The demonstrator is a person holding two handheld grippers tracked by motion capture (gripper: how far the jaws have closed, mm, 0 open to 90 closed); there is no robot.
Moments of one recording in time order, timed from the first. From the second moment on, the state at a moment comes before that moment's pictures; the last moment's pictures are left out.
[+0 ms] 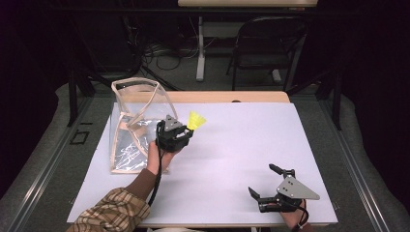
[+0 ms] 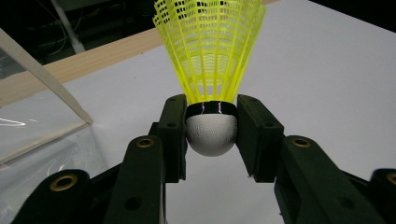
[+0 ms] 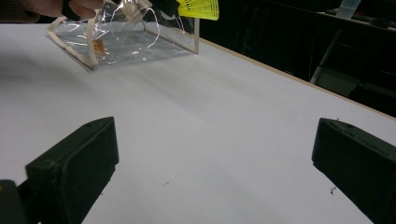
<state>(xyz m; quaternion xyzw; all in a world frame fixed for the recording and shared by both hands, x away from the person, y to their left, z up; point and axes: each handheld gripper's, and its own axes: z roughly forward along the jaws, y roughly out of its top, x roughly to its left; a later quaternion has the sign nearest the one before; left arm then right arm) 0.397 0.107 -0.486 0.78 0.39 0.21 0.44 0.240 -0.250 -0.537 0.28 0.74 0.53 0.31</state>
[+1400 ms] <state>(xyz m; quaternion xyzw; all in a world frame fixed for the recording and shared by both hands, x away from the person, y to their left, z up) 0.433 0.118 -0.442 0.77 0.38 0.25 0.44 0.240 -0.250 -0.537 0.28 0.74 0.53 0.31</state>
